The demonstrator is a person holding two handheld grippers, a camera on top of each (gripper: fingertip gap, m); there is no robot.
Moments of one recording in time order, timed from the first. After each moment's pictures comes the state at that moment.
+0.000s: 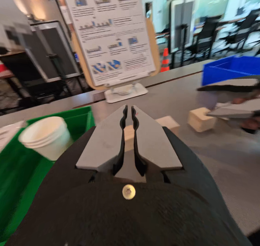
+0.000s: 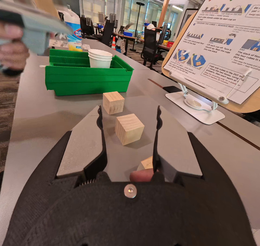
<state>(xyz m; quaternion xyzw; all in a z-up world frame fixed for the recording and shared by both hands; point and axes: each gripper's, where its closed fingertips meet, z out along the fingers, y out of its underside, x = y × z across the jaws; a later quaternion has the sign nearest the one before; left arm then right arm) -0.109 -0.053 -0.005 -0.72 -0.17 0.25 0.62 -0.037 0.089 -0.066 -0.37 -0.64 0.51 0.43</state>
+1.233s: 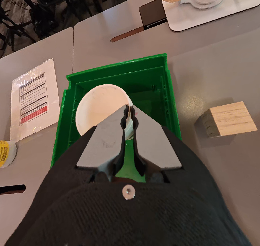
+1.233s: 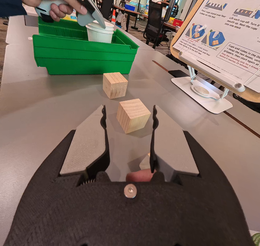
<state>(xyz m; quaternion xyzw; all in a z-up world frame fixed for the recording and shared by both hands) -0.304 -0.103 -0.080 -0.85 -0.29 0.27 0.34 -0.046 0.081 -0.105 -0.39 -0.68 0.46 0.42</state>
